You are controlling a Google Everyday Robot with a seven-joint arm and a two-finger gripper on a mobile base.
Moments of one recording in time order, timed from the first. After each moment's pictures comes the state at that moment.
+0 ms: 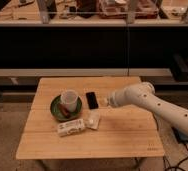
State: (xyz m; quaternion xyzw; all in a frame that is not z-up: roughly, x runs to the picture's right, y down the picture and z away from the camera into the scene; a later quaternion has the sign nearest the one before) arm 0.066 0.074 0.782 0.18 -0.24 -0.79 0.53
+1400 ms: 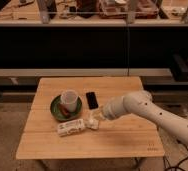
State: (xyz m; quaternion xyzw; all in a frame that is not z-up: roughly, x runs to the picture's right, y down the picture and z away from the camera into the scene) arm 0.021 0.128 0.737 0.27 -0.26 -0.88 0.28
